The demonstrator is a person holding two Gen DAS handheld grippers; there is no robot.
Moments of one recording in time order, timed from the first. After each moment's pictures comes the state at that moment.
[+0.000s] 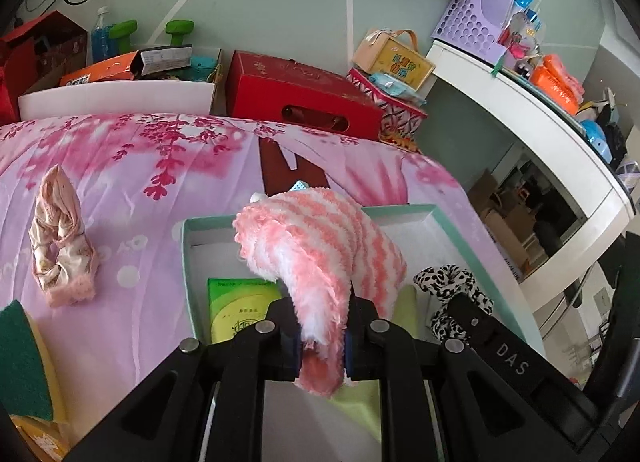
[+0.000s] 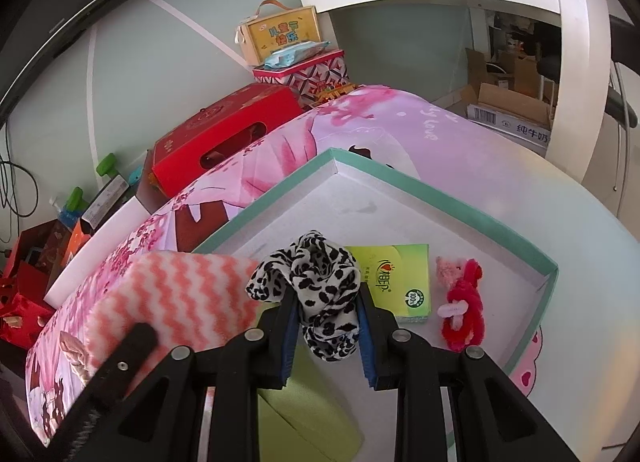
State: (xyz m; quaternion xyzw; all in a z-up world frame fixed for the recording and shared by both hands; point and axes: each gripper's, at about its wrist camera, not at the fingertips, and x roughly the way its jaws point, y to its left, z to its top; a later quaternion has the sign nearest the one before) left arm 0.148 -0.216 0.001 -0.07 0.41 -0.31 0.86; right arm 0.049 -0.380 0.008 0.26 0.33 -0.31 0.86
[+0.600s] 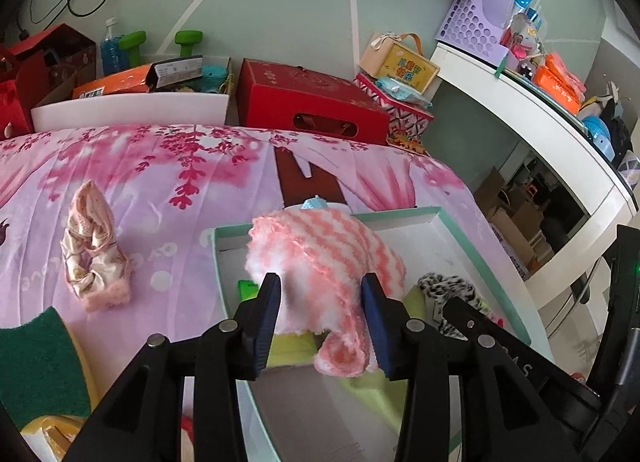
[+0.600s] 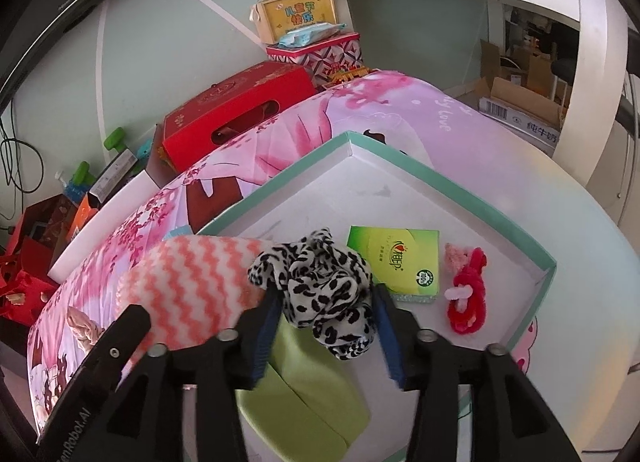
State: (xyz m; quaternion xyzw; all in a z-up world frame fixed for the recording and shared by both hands) left arm 0.145 -0.198 0.015 -0.06 0.41 -0.29 0.86; right arm 0.051 -0.372 0.014 0.25 0.37 -0.29 0.85
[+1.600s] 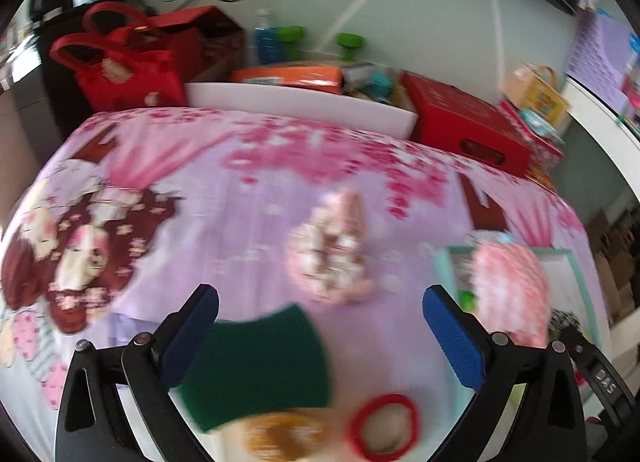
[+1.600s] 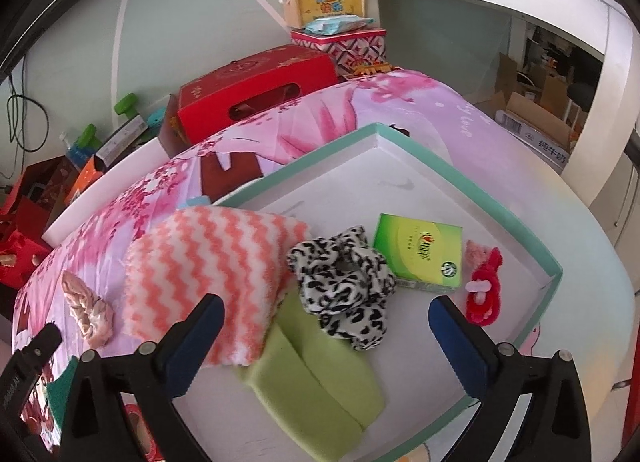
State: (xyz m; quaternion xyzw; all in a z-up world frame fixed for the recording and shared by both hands) left arm 0.166 -0.069 0.026 -0.05 0.43 -0.06 0.90; right arm 0.065 -0.346 0.018 0.20 0.40 -0.27 0.85
